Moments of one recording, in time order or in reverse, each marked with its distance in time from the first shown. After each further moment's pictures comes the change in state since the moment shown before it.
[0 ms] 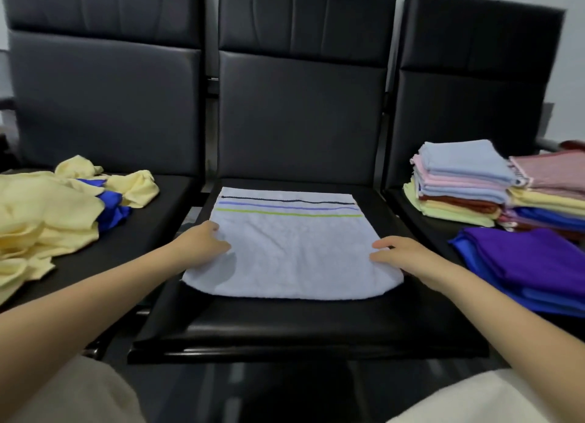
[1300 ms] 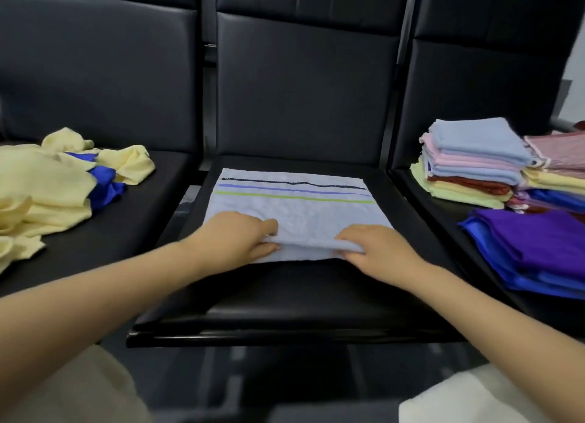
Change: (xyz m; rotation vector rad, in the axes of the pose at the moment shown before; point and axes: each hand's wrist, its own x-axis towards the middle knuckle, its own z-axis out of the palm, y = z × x) left_hand -0.036 0.022 0.022 0.575 0.213 0.865; right_hand -0.020 -0.020 0.053 -0.625 0.110 -0.671
